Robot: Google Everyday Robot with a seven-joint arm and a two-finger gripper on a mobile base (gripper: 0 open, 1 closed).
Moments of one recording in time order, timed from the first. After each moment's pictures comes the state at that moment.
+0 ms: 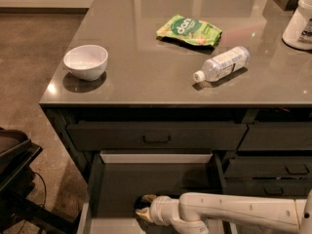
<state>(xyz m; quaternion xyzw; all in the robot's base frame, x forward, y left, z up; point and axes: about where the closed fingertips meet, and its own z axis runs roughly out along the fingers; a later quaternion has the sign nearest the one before) 0.438 0.042 0.357 -0.47 0.78 0.22 0.35</state>
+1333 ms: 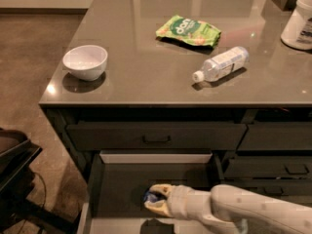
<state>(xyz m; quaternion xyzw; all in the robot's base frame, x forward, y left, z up) 0.418 0.002 0.495 -0.51 0.71 0.24 0.43</state>
